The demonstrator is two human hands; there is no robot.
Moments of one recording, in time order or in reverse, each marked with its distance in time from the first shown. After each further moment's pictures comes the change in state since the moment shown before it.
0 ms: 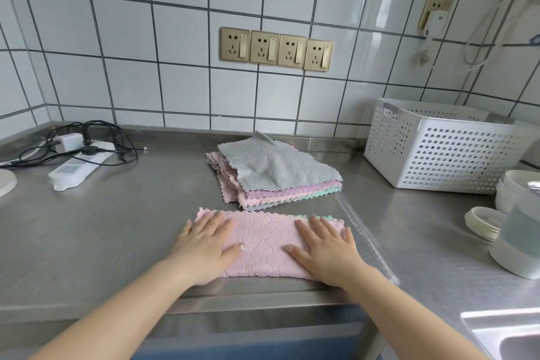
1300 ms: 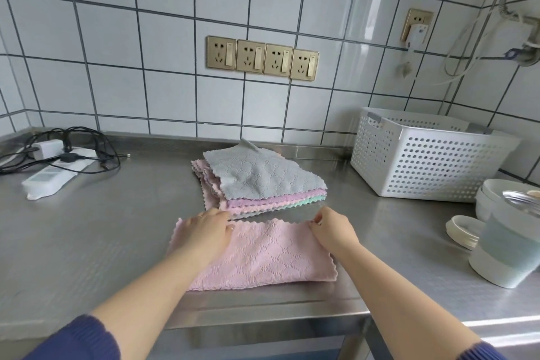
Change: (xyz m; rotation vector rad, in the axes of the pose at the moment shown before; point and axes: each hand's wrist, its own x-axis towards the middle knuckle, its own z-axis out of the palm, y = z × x) left_hand 0.054 0.031 -0.005 -0.102 0.259 -0.096; right_hand 0.048 0.057 -0.021 0.449 0.206 0.315
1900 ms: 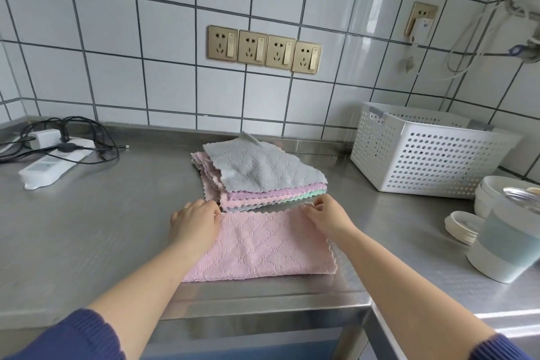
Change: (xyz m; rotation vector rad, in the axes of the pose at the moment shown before) left_hand 0.004 -0.015 0.011 -0.080 0.190 -0.127; right_hand 0.002 -0.012 -0.006 0.271 -0.035 -0.055
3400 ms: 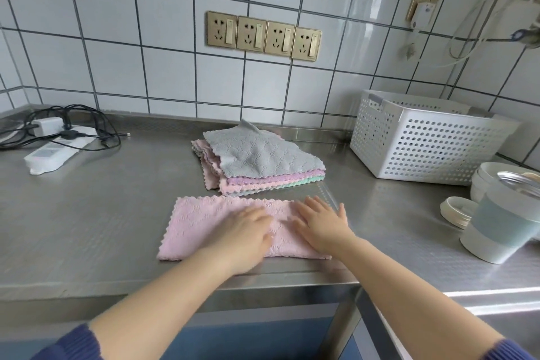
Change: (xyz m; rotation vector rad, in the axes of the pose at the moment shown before) left_hand -0.063 0.067 -0.022 -0.007 -0.298 0.553; right_hand -0.033 0.020 0.014 -0.633 -0.174 -0.223
